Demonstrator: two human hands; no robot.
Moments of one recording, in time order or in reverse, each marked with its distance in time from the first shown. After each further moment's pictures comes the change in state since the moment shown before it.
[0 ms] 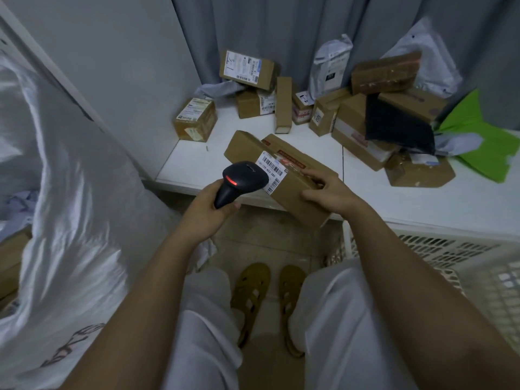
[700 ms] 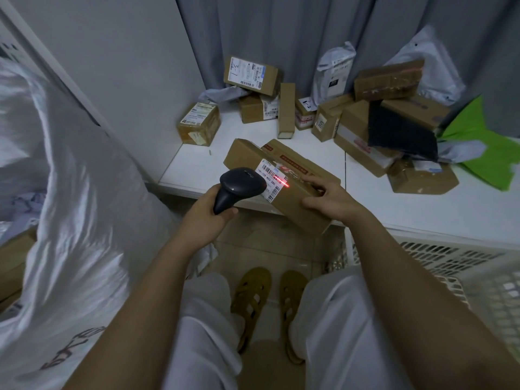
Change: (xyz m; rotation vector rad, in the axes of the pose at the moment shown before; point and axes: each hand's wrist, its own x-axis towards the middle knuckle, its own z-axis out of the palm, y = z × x) left_hand -0.004 -0.005 -0.003 0.011 0.008 -0.068; right_hand -0.004 -0.005 0.001 -0.007 -0.050 -0.003
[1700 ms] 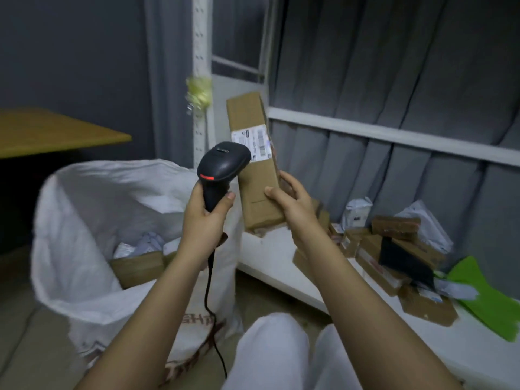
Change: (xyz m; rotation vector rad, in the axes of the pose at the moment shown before) left_hand -0.231 0.121 -0.145 -0.543 0.758 0.418; right_hand -0.207 -0.275 0.084 0.505 0.049 -0.497
